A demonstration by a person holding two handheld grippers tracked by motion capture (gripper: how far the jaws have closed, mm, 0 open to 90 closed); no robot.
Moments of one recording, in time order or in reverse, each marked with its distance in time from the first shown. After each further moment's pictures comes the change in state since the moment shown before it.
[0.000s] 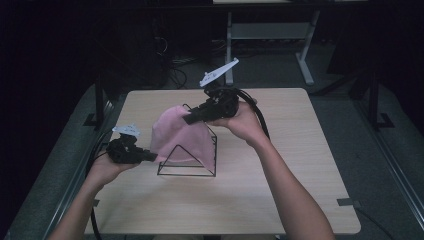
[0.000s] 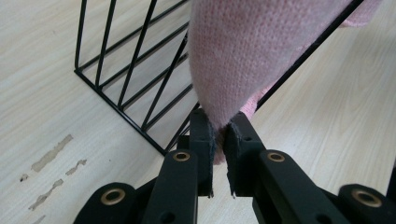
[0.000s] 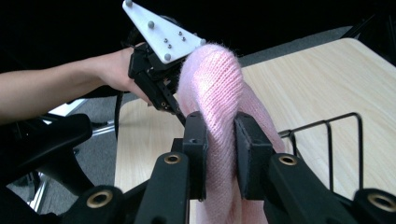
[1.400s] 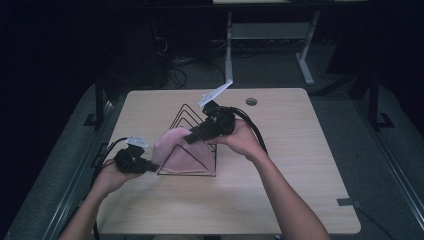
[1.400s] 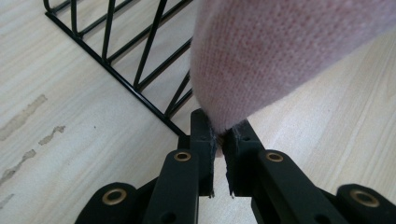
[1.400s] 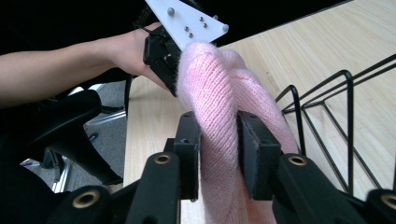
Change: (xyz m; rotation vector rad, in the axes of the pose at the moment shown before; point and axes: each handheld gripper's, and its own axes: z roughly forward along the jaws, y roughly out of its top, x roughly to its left) left arm 0.001 -0.024 0.032 0.123 0.031 0.012; right arm -0.003 -0.039 0.032 0.060 0.071 0.048
